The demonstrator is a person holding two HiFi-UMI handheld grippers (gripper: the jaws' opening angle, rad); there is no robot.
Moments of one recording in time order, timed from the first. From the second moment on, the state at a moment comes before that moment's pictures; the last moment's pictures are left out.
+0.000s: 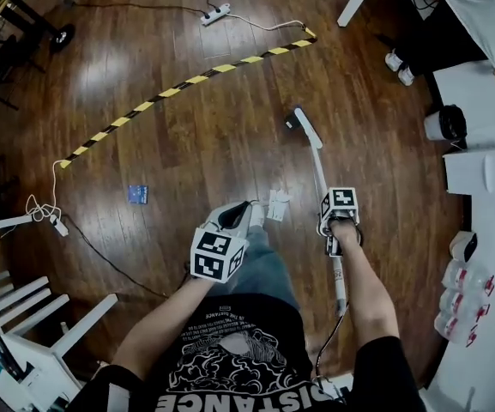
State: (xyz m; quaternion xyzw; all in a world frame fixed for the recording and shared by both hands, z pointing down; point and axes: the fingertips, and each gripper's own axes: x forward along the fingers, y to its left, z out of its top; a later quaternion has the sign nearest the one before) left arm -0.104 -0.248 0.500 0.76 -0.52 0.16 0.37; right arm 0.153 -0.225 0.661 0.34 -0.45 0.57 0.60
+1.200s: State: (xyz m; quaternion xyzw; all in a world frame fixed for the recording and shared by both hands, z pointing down) left arm -0.146 -0.311 0.542 0.71 -0.56 0.18 0.40; right arm 0.171 -0.320 0.744 0.23 -0.42 0.37 0.80
